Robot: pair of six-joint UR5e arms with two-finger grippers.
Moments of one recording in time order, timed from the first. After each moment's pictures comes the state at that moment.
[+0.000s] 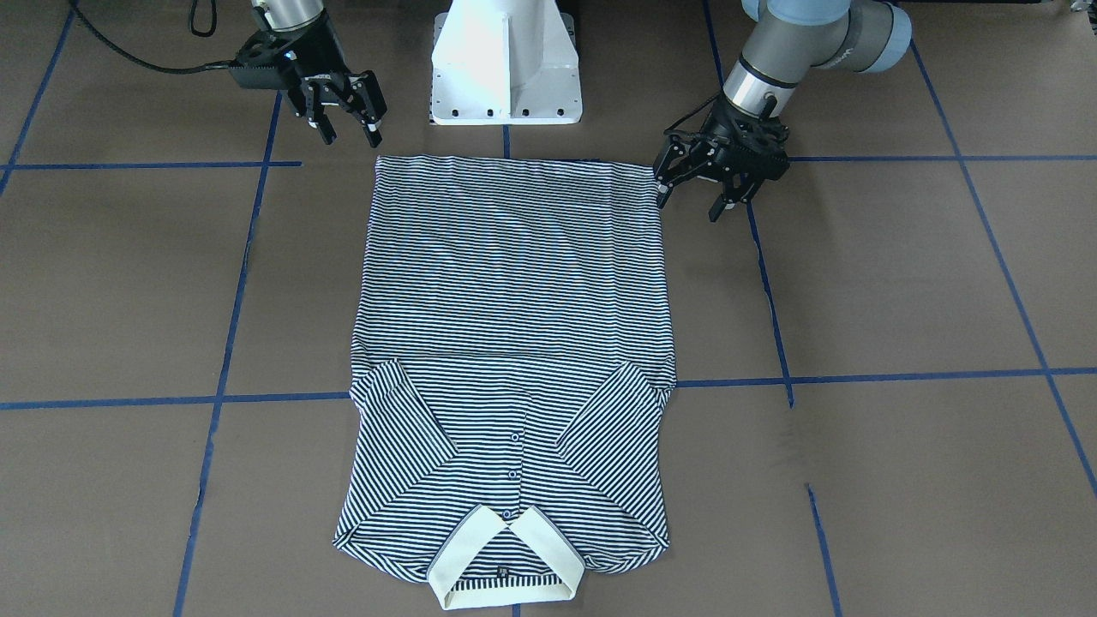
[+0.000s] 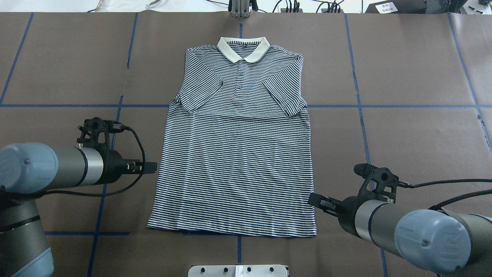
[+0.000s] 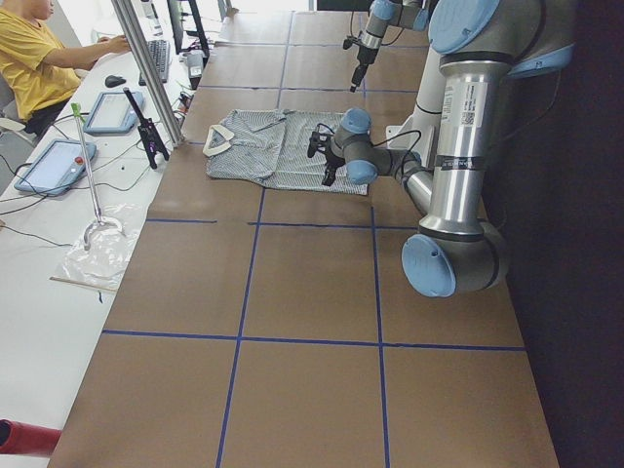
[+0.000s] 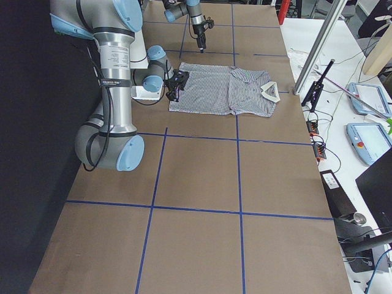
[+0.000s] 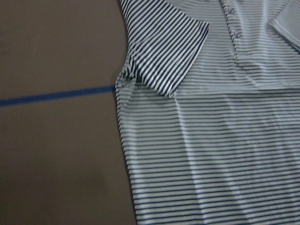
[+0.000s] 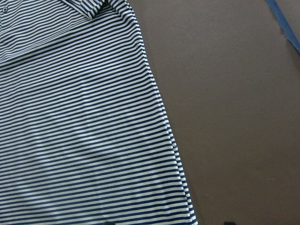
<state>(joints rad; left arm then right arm) -0.42 -1.63 -2.02 -2.14 -1.67 -1.27 0.16 -1.54 2.29 -1.34 1.42 1.81</state>
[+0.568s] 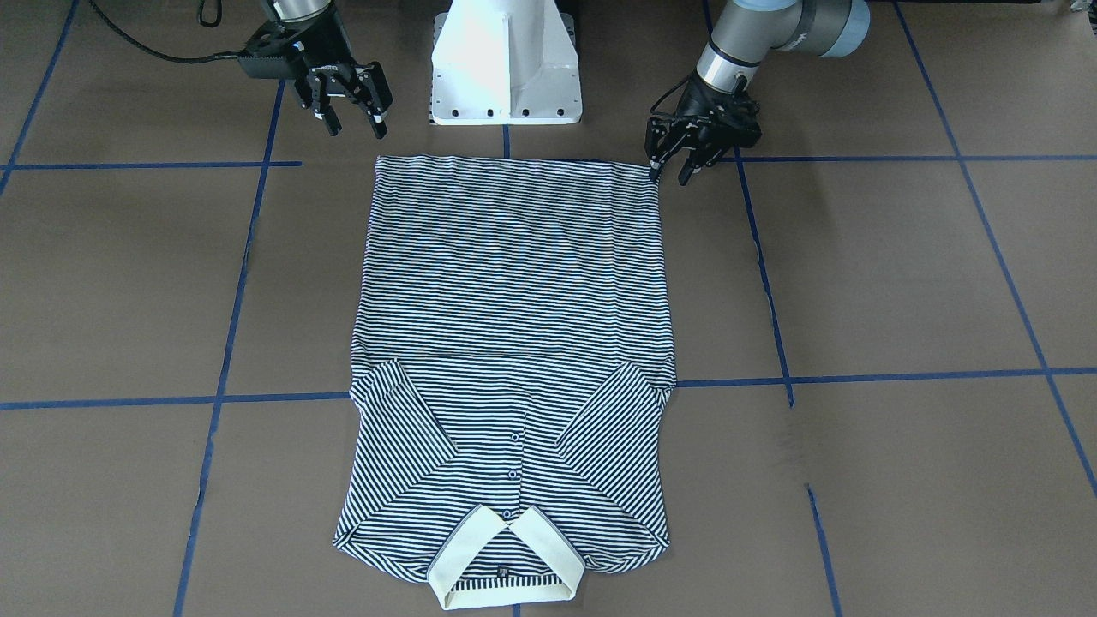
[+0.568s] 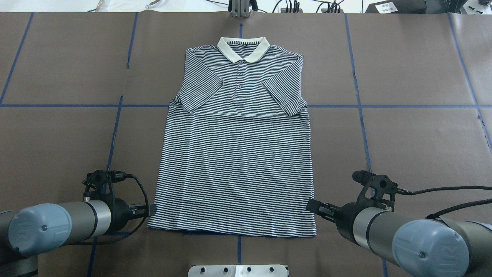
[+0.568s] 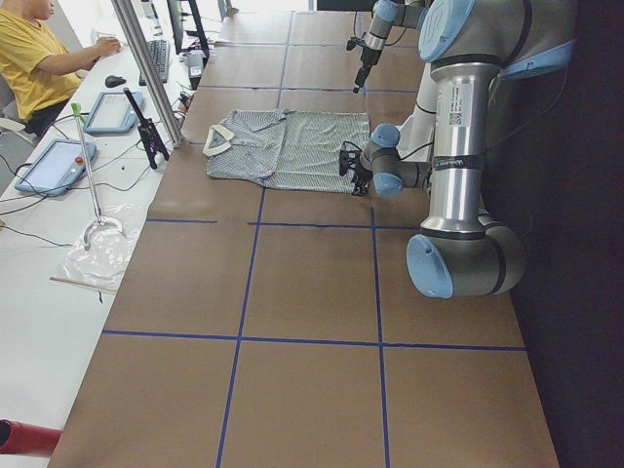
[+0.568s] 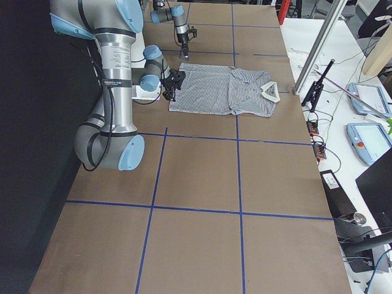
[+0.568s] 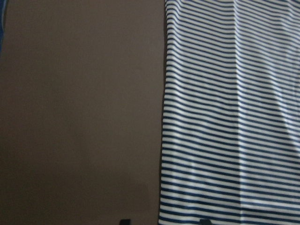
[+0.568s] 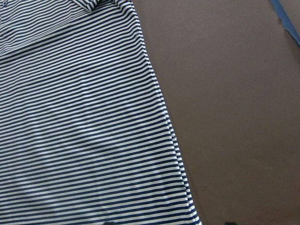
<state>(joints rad) -0.22 -1.57 -2.03 -2.16 -1.54 -1.49 0.14 -1.54 2.29 -1.35 1.40 1.82</state>
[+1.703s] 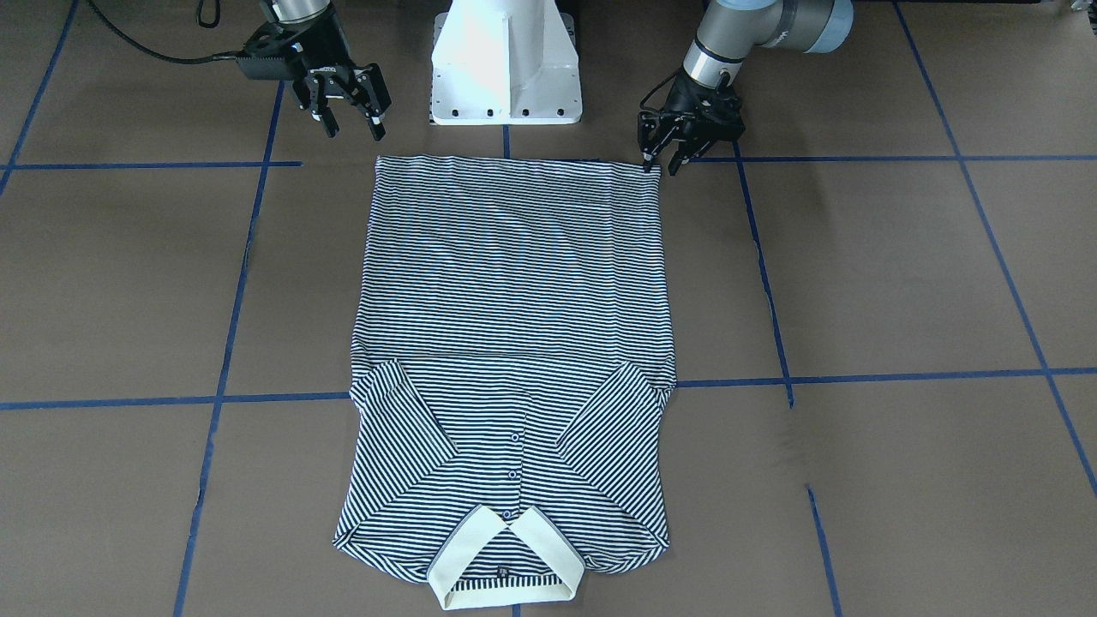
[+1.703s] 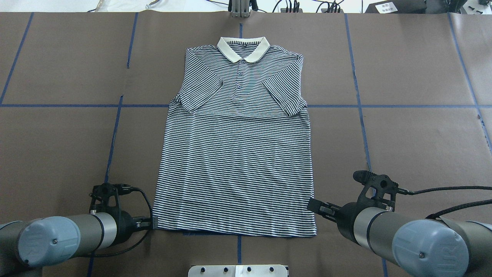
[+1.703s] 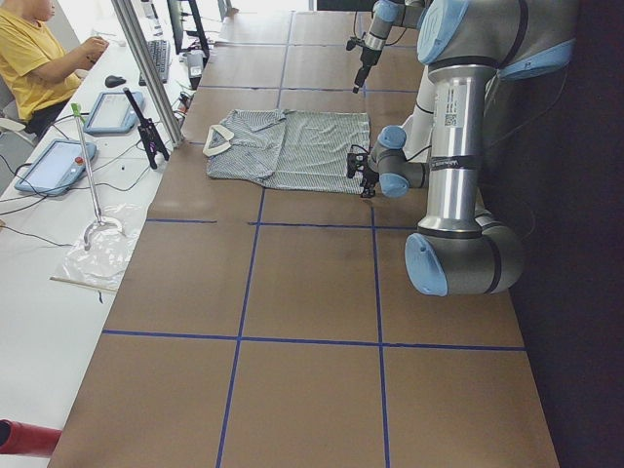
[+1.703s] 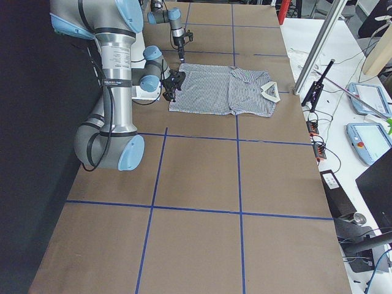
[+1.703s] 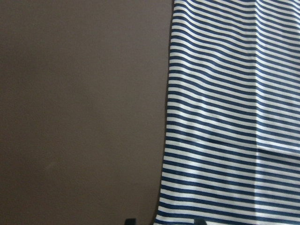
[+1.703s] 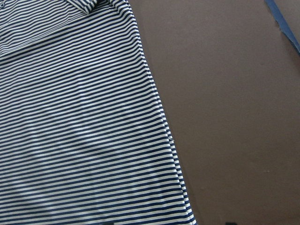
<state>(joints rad) -0.17 -1.58 -2.01 -2.14 -1.52 -1.50 0.14 -1.55 2.29 -1.35 1.40 1.82</state>
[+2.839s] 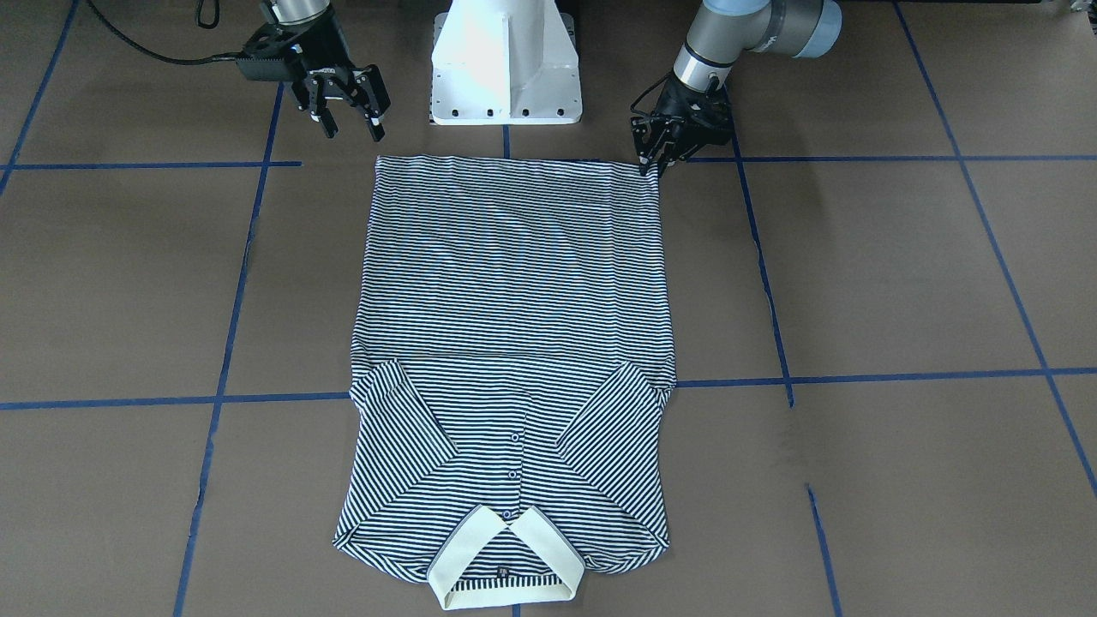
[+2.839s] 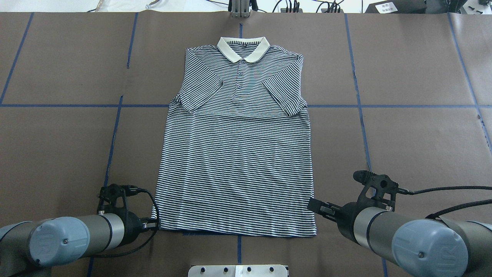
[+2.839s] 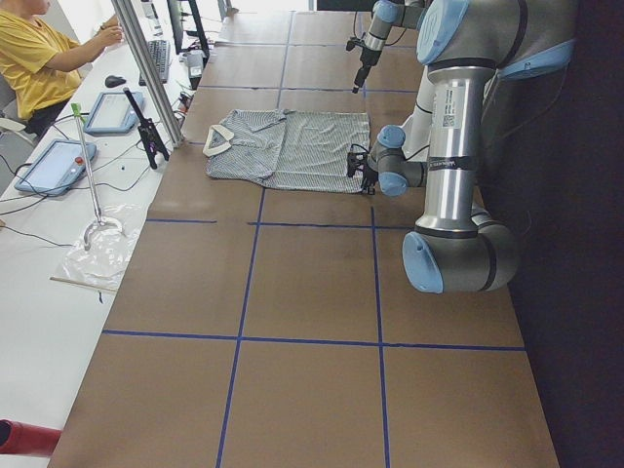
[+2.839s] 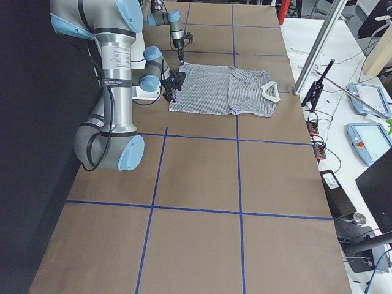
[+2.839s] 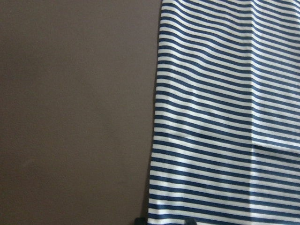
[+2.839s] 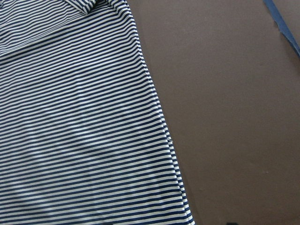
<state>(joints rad) -0.17 -1.61 -1.99 -2.13 -1.53 -1.50 0.14 -1.55 2.29 -1.35 1.40 1.82</state>
